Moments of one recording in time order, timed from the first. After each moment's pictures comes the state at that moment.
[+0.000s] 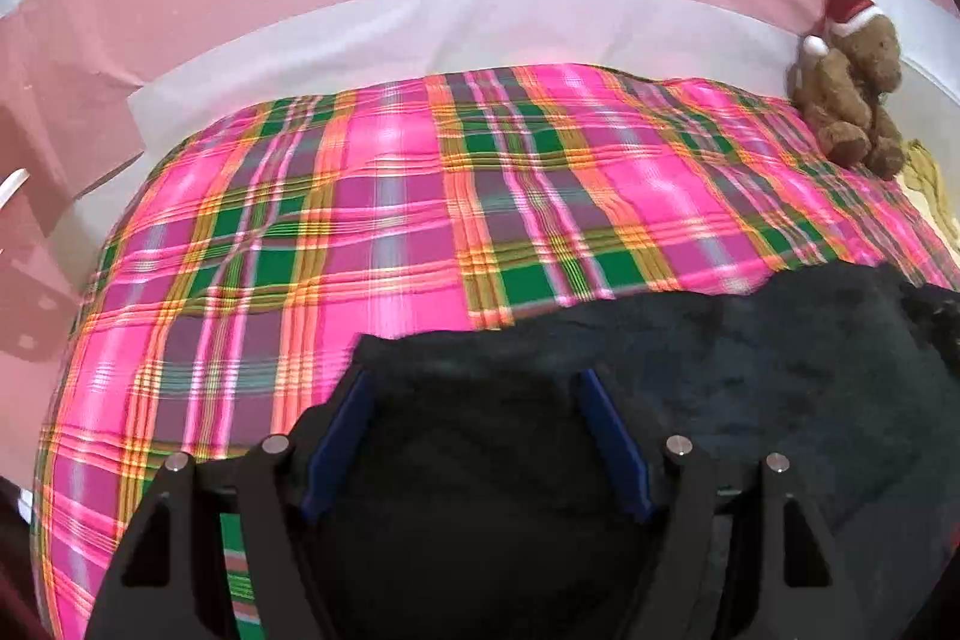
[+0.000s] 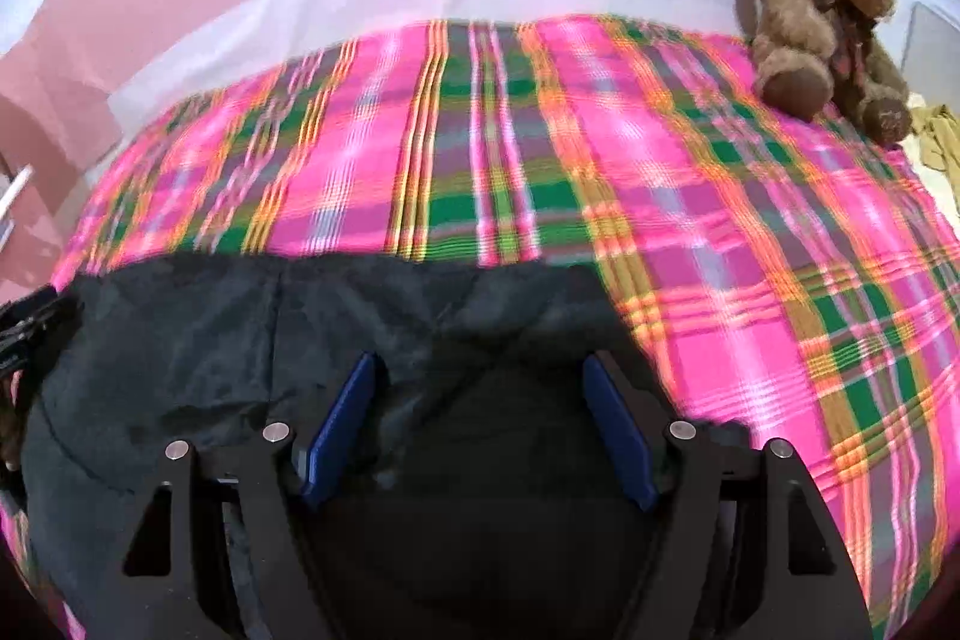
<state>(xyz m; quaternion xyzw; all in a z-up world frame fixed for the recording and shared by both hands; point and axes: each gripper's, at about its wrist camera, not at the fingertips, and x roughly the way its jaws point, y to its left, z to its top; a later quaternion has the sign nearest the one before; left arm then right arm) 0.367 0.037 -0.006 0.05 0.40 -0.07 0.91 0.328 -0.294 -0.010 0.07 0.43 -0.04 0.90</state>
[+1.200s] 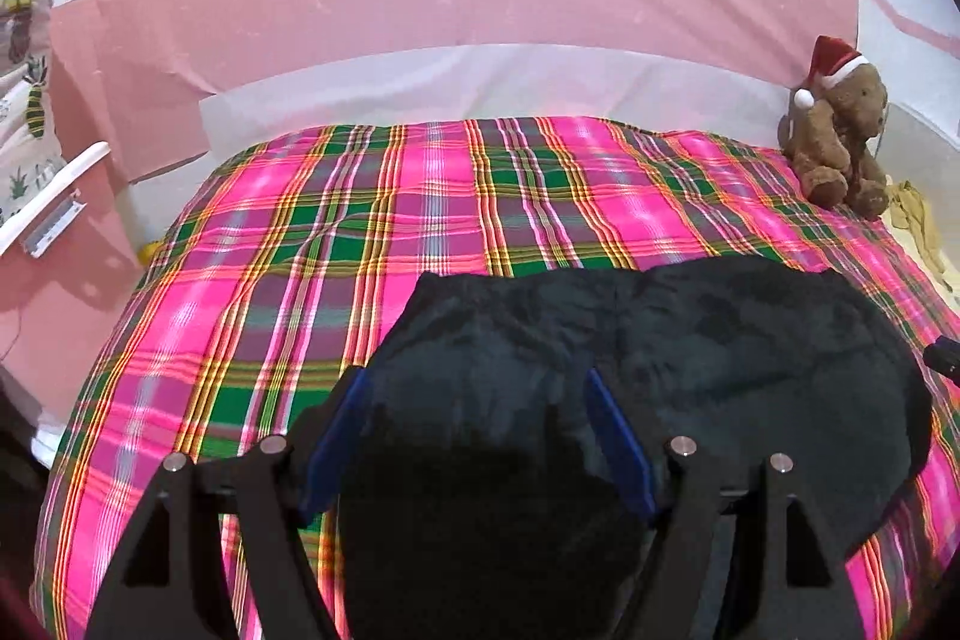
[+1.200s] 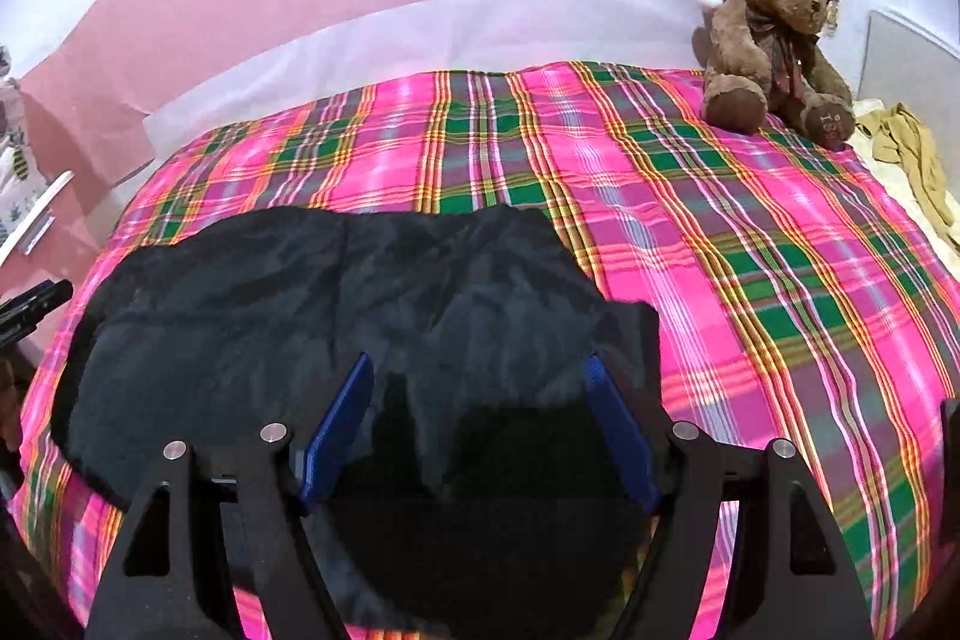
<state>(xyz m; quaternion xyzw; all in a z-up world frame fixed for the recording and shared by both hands) 0.248 0.061 0.040 0.02 0.35 -0.05 0.94 0.209 -0.277 0.028 0.06 0.38 -0.04 0.92</state>
